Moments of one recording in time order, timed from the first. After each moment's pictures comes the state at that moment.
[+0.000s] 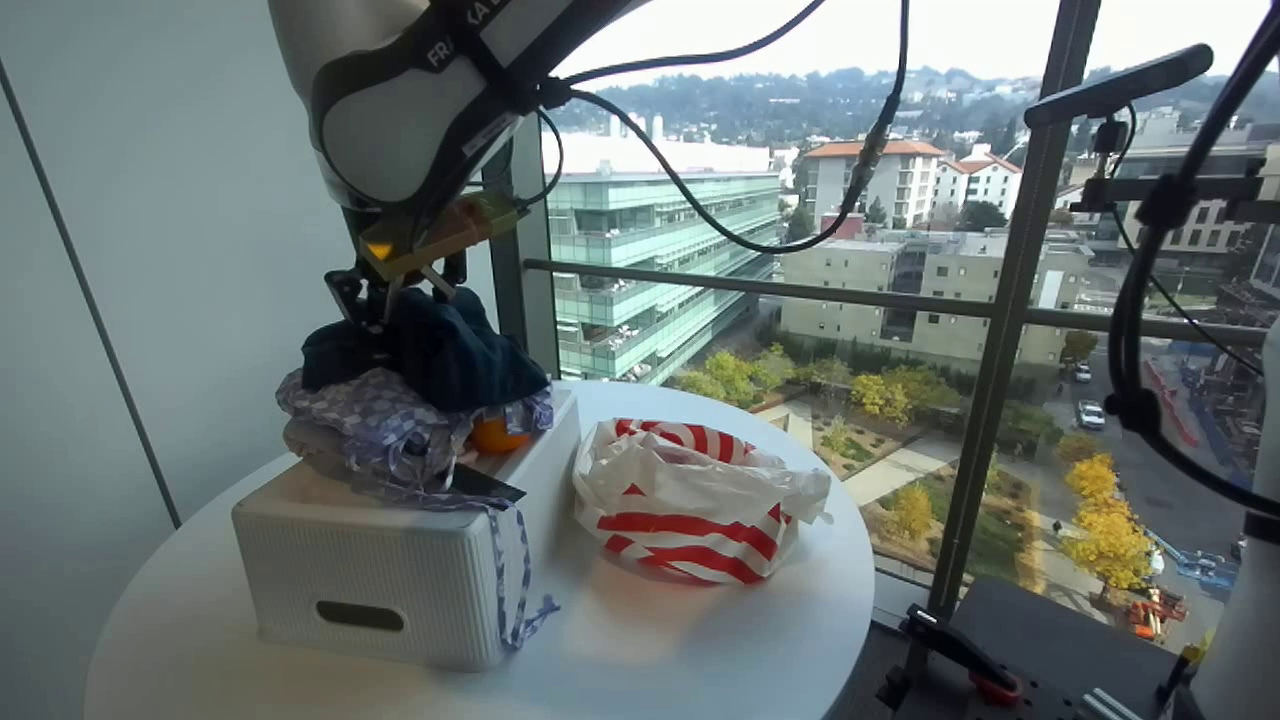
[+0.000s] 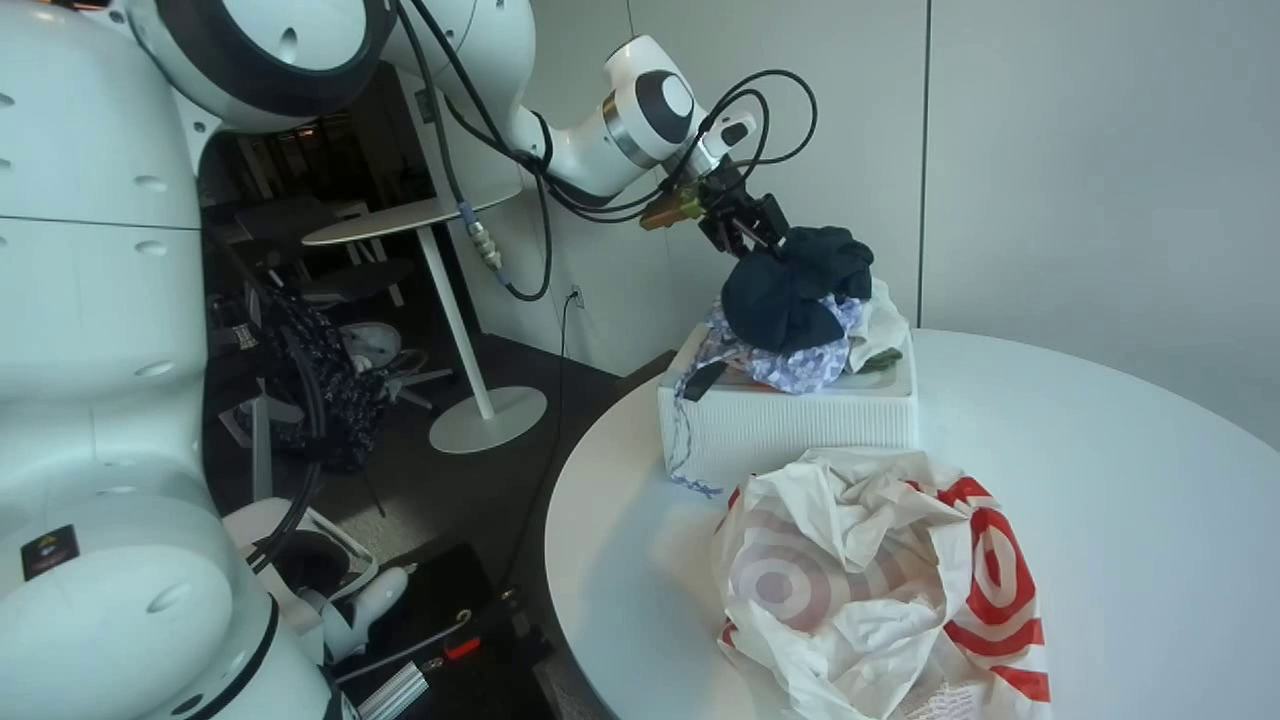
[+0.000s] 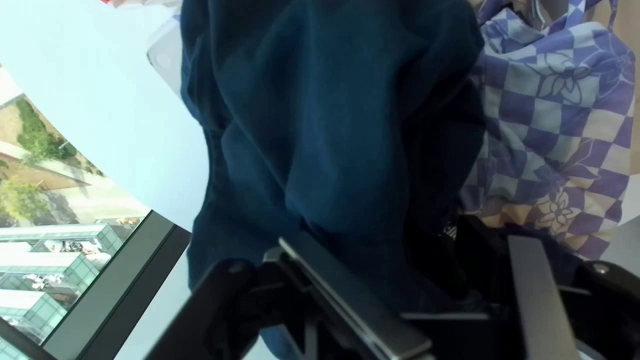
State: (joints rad) arm 0.29 0.36 0.07 -1.69 -0.53 2.34 0.53
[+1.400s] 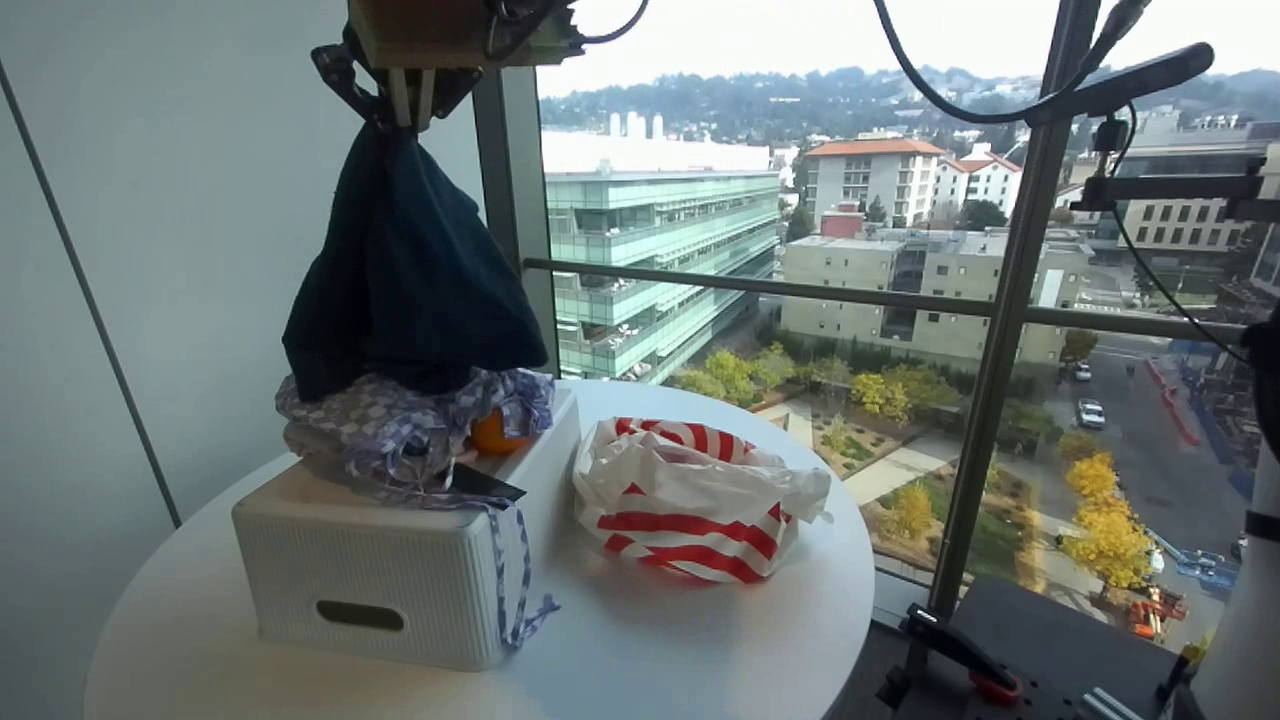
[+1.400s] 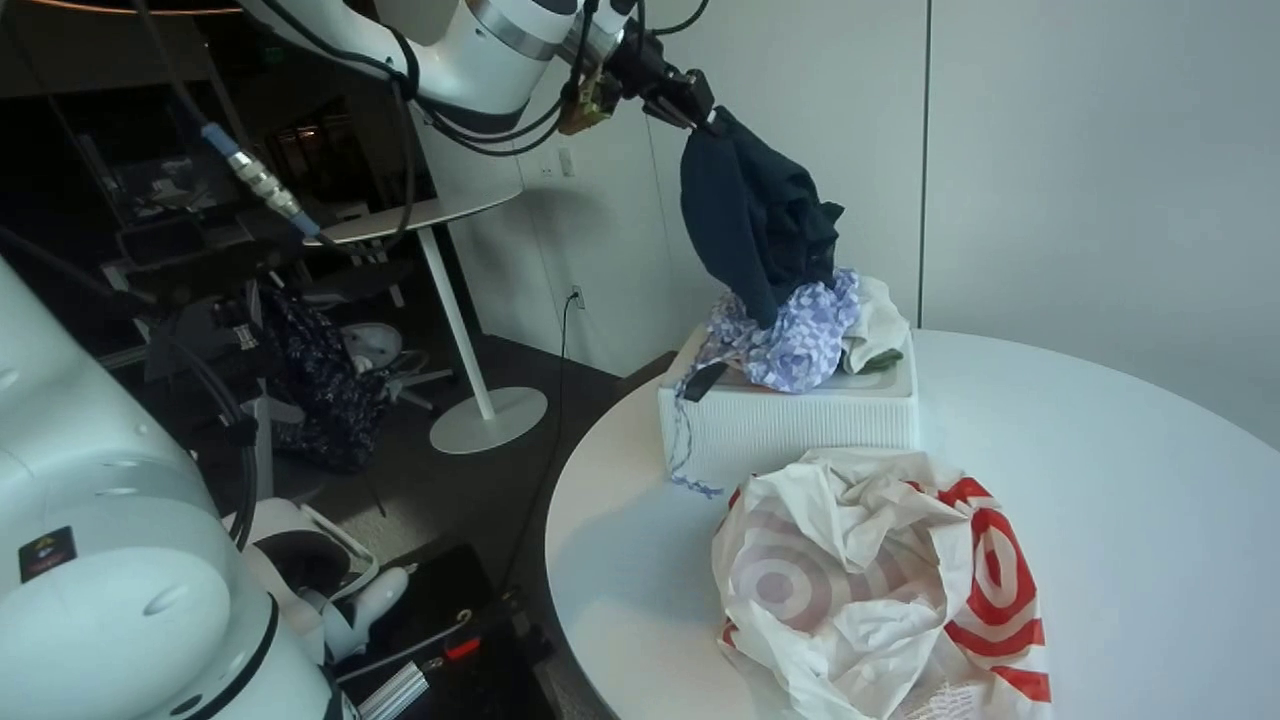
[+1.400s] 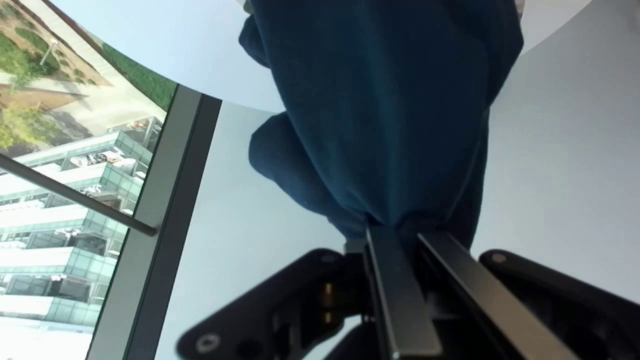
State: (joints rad) arm 0.28 -0.12 0.10 -1.98 -0.70 2.50 0.84
